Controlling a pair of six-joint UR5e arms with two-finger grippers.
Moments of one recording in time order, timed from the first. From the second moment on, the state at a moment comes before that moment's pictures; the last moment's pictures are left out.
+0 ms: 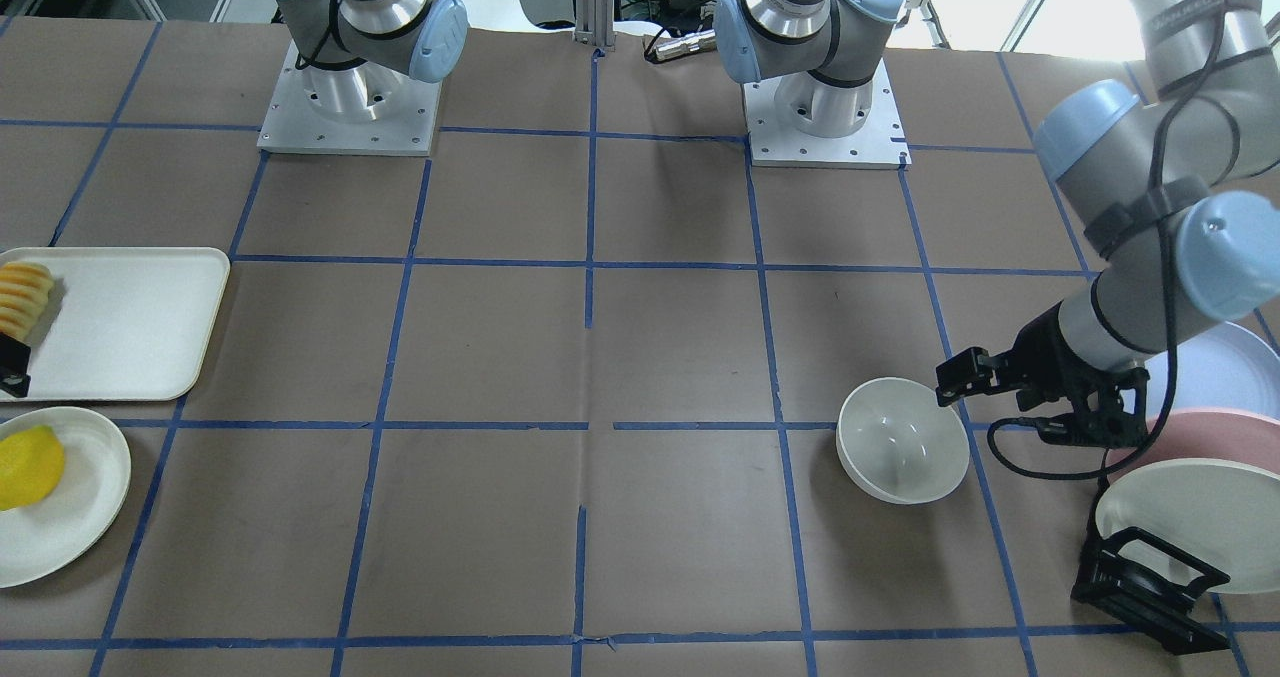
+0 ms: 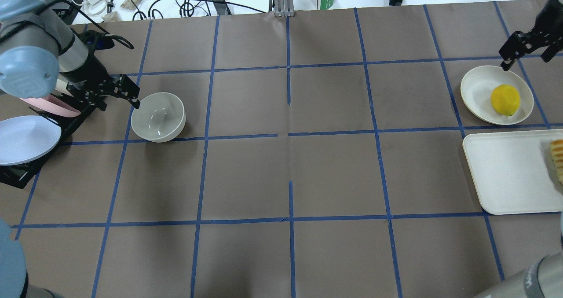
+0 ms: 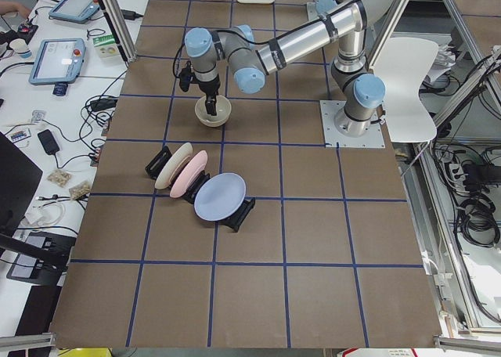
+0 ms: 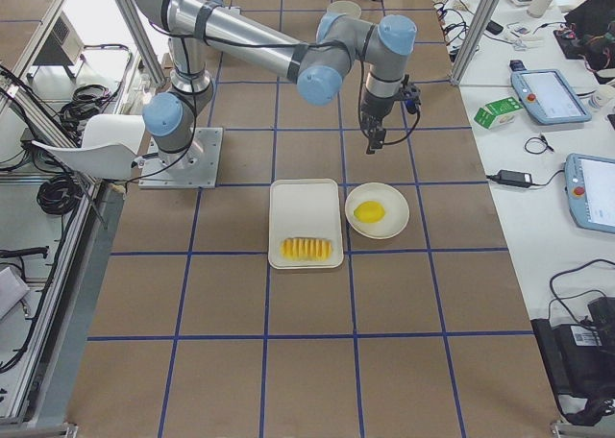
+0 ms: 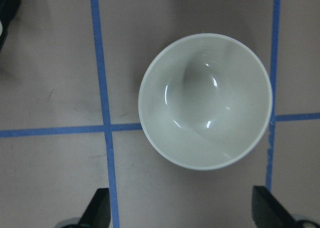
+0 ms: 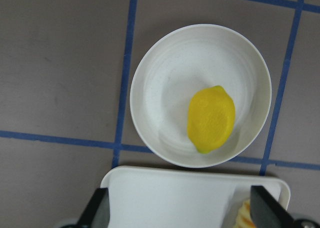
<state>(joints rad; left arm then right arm) -1.24 -1.90 -1.69 -1.21 1.52 0.35 1.11 -1.20 1.47 -1.86 -1.66 -0.65</state>
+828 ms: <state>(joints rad) -1.24 -2.04 -1.71 -1.08 1.52 0.36 1.03 -1.00 1.57 -2.12 -1.65 -0.79</state>
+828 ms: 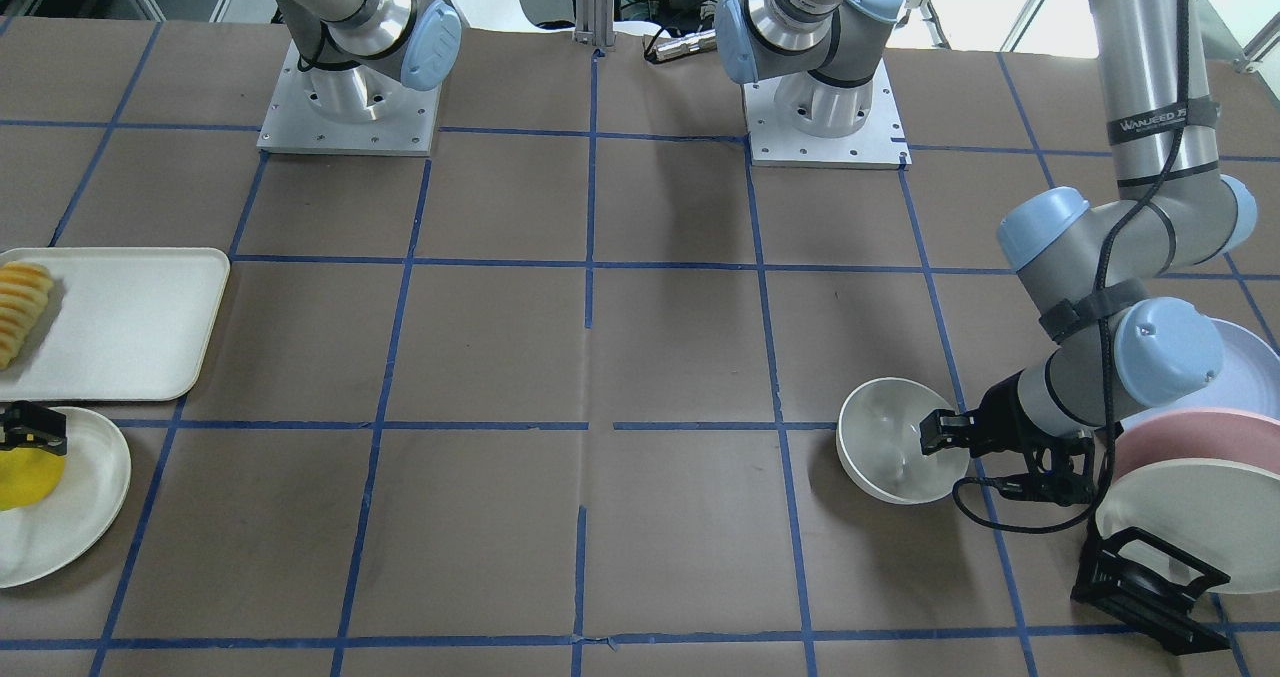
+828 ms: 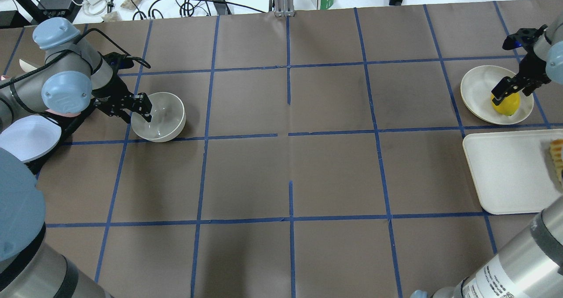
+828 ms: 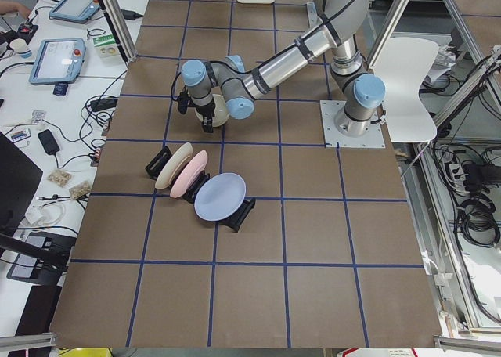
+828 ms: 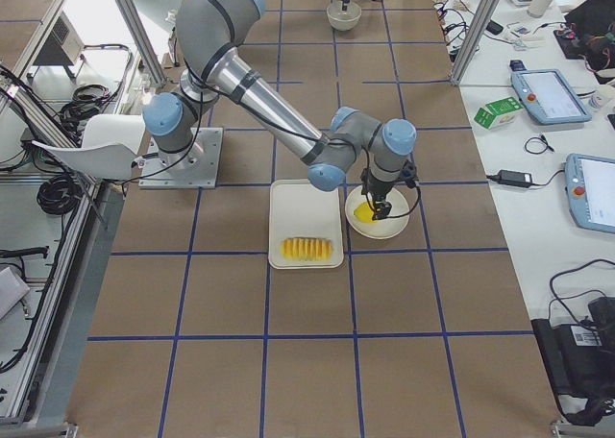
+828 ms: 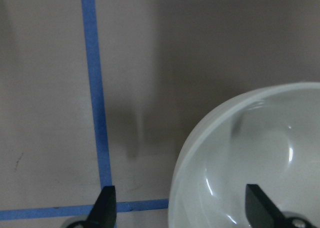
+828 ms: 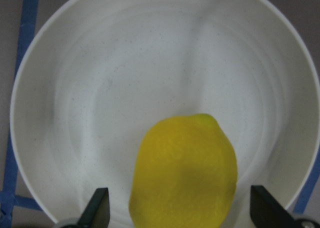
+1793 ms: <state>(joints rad) -1.38 -1.93 -1.69 -1.22 1.38 0.18 1.03 -1.02 1.56 -2.11 -1.63 -0.76</state>
